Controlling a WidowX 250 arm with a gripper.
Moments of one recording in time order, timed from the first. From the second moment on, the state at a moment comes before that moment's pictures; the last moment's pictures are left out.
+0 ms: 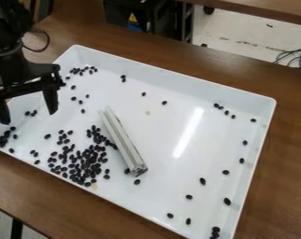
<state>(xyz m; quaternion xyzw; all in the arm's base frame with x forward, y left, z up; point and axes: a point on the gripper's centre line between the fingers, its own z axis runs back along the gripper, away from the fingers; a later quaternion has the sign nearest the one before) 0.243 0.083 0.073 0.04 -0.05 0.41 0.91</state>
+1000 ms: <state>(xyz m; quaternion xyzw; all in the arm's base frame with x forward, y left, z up) 0.280 -0.015 0.057 0.01 -0.06 0.33 0.94</state>
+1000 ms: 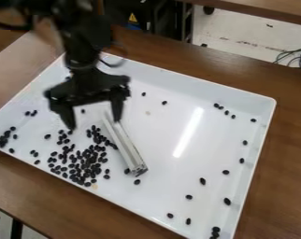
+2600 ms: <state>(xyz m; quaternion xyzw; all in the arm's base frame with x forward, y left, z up) 0.291 -0.027 0.011 0.03 -0.05 0.35 0.93</state>
